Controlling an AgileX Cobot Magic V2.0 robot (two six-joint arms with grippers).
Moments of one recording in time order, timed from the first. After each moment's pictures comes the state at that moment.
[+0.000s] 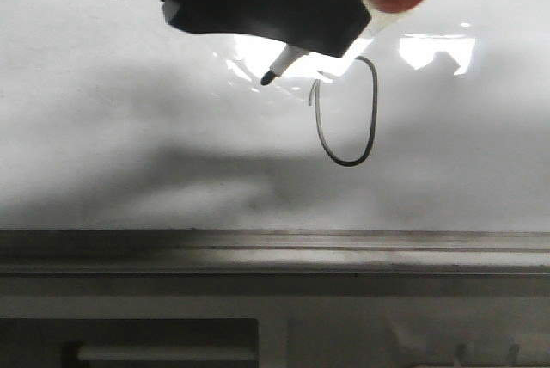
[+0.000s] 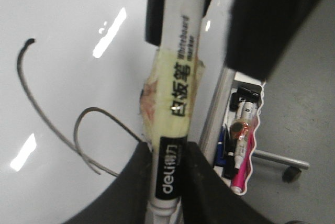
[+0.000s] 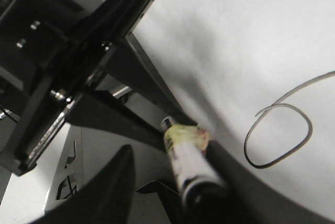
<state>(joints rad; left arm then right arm) -0.95 1.24 -0.85 -0.77 0.23 1.00 0.27 1.05 -0.95 0.92 1.04 -0.97</state>
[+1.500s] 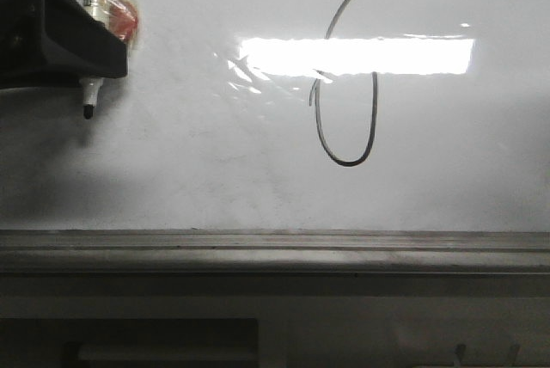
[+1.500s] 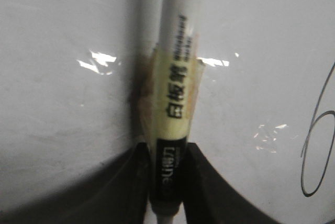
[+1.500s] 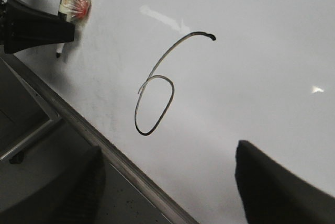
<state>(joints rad) -0.82 1.09 -0.54 -1.30 -0.22 0.73 0.03 0.70 -0.75 0.82 0.90 -0.92</state>
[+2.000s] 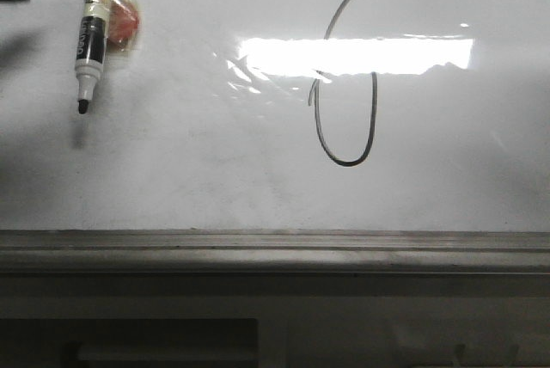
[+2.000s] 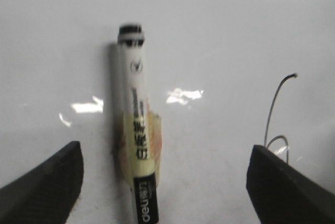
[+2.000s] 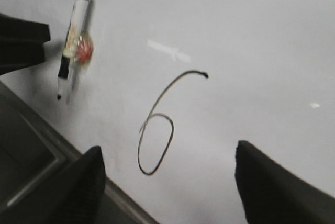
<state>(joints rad) -0.82 0.90 -0.54 -1.26 -0.22 0.88 0.03 0.70 -0.75 0.95 0.80 -0.92</state>
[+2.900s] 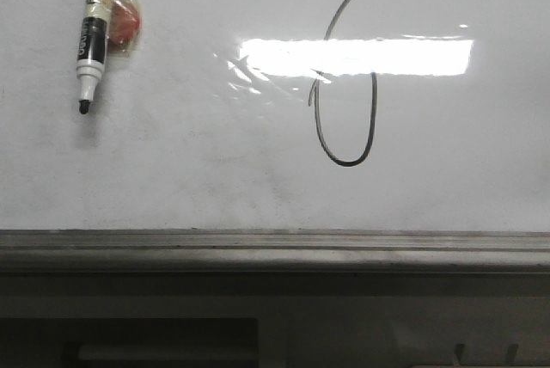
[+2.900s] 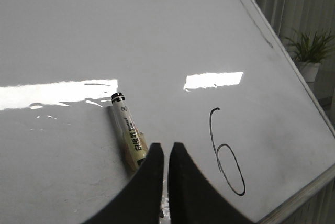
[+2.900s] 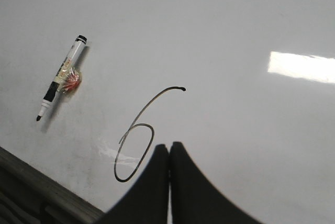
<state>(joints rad) -0.82 0.06 -0.18 -1.25 -0.10 1.16 0.03 0.03 -0.27 1.11 0.54 -1.11</state>
